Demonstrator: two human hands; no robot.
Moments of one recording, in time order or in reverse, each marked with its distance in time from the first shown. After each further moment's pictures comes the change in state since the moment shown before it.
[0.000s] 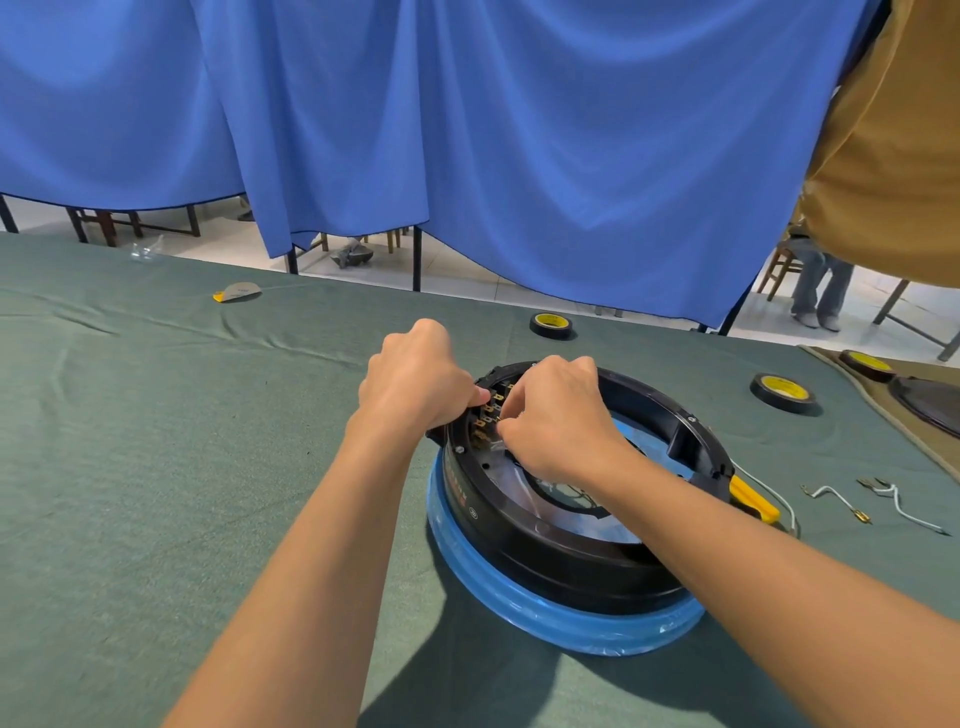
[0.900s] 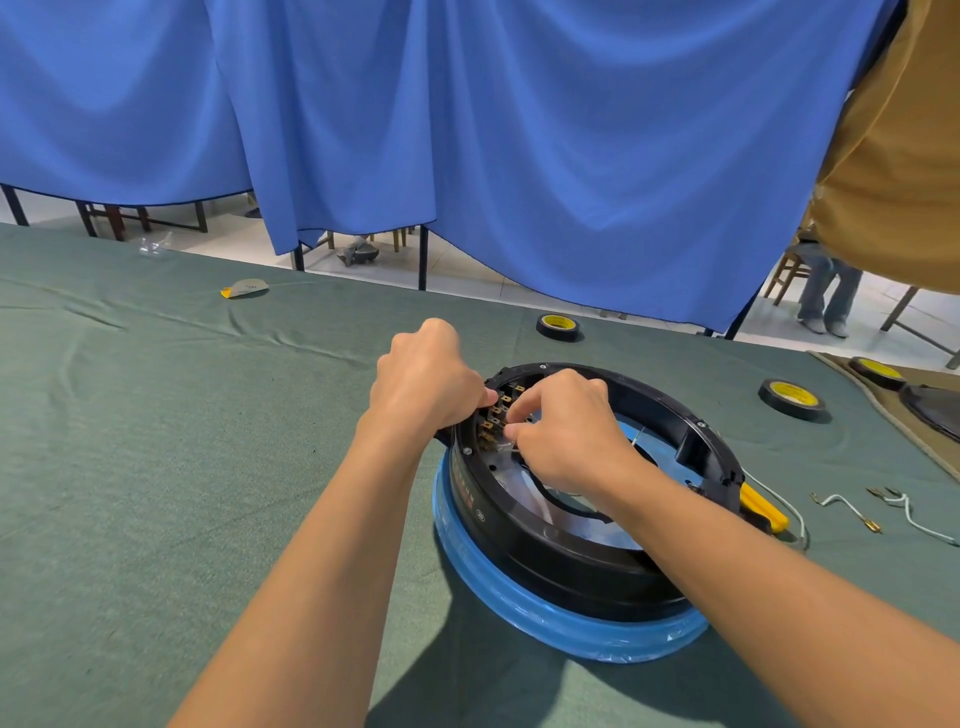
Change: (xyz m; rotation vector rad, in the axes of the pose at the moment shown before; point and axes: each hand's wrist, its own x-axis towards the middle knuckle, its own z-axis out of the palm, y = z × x) left_hand 0.001 0.000 0.002 -0.029 0.004 -0.006; right_hand -0.003 0.005 0.004 0.154 -0.066 0.084
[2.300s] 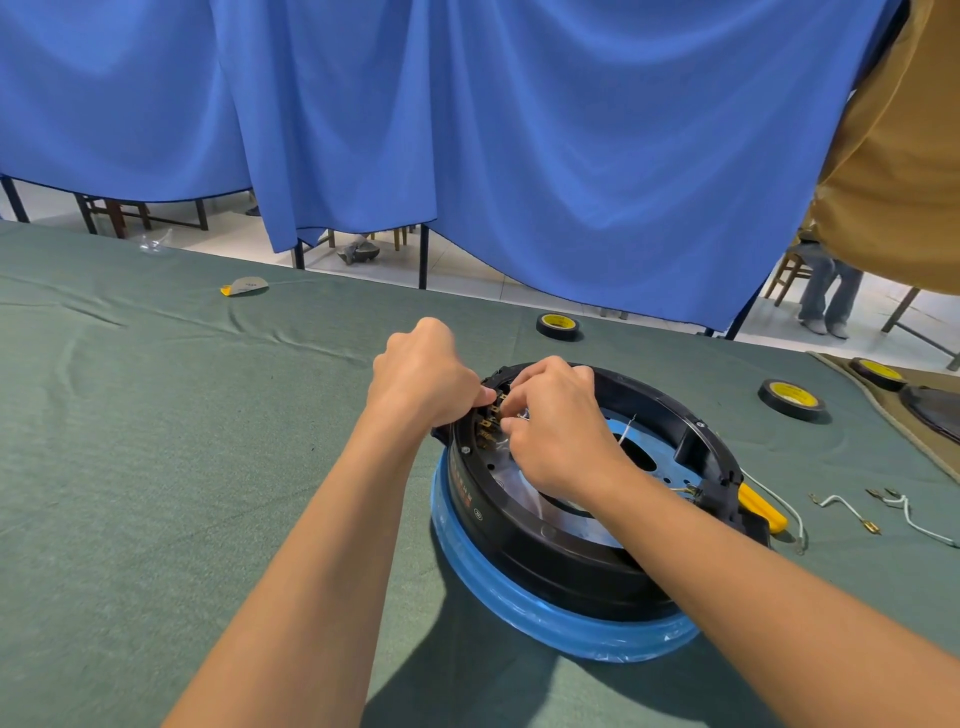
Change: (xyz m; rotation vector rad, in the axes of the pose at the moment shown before) left_hand -0.010 0.004 -0.005 -0.038 0.025 -0.019; right_hand -0.003 -0.004 0.002 -0.088 0.068 -0.176
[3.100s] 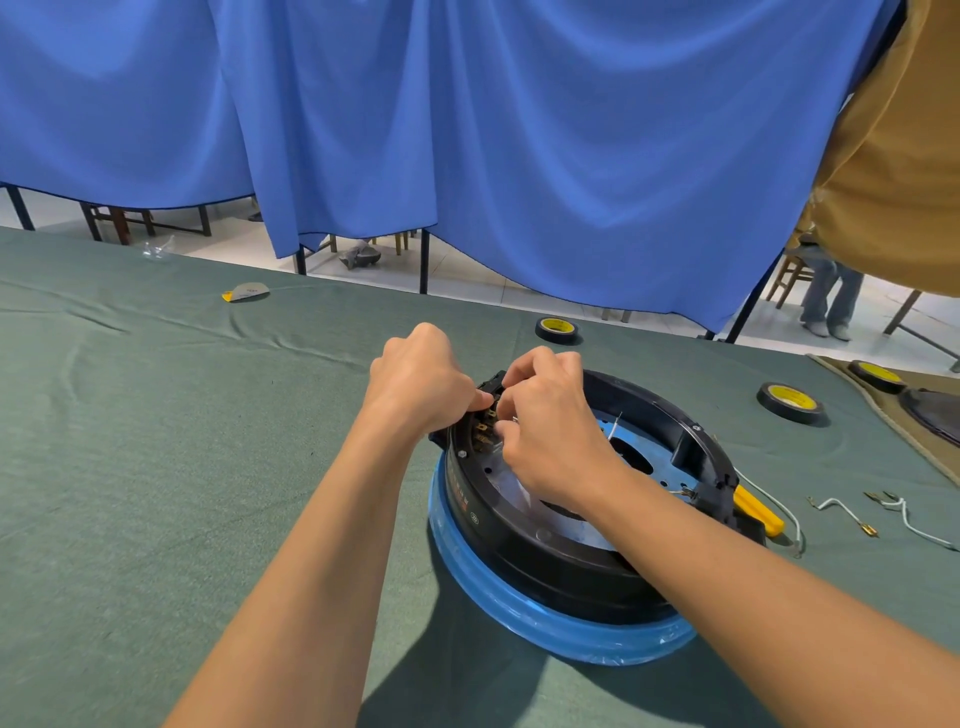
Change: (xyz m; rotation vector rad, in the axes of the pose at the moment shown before) left_hand 0.003 -0.003 0.001 0.002 -0.002 0.032; right_hand 0.002 0.001 0.003 -0.118 0.063 -0.155
